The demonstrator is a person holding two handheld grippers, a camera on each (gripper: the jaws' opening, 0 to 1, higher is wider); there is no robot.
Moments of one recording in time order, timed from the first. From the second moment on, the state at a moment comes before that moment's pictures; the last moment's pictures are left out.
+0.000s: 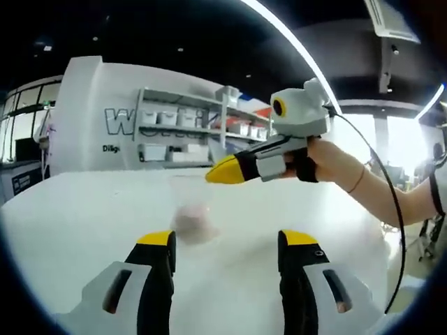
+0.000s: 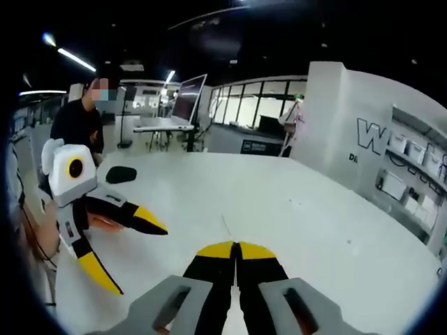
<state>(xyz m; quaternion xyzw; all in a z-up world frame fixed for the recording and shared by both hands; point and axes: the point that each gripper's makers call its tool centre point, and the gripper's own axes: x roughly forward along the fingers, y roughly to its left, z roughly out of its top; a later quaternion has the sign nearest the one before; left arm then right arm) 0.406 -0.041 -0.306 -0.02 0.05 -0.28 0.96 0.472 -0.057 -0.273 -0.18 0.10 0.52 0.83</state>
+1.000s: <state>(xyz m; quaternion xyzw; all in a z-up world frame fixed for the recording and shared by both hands) 0.411 -0.038 -0.304 -0.07 0.06 -0.28 0.95 0.457 -0.061 -0.274 -0.16 0.11 0.54 0.82</state>
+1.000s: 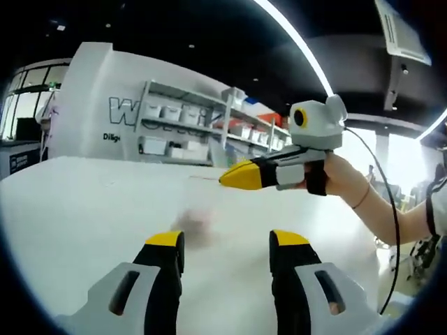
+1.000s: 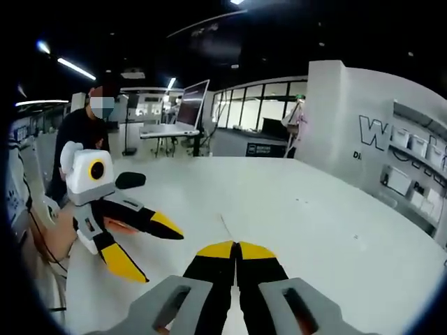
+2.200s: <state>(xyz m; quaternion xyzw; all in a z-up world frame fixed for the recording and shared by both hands) 0.423 -0.040 -0.298 -0.18 0.08 -0.30 0.94 0.441 -0.061 -0.272 -0.13 0.11 0.56 0.81</state>
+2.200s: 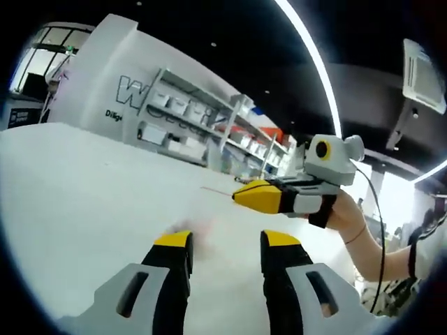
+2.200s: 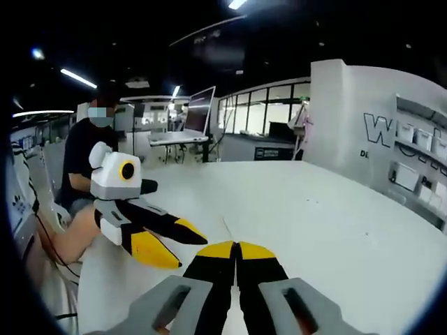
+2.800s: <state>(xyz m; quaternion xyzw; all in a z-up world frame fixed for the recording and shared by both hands) 0.426 -0.036 -0.298 -0.18 0.08 -0.29 0.94 0.433 -0.056 -0.273 -0.09 0.12 0.59 0.79</state>
